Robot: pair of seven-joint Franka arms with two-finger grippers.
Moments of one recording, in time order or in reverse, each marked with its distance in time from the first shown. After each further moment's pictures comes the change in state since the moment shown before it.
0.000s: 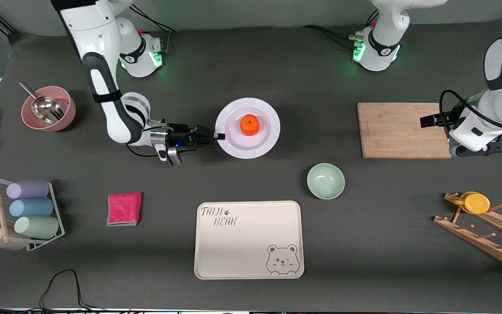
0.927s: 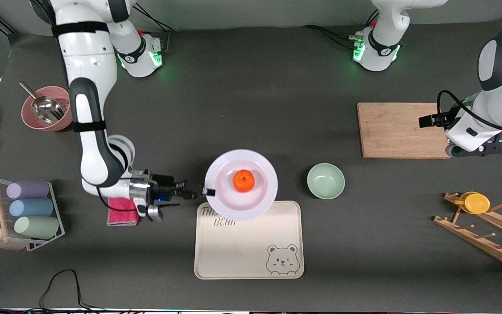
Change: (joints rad) left arm -0.019 0.002 0.001 0.001 0.032 0.000 0.000; right arm -0.131 0.346 -0.048 0.669 -0.064 0.023 0.277
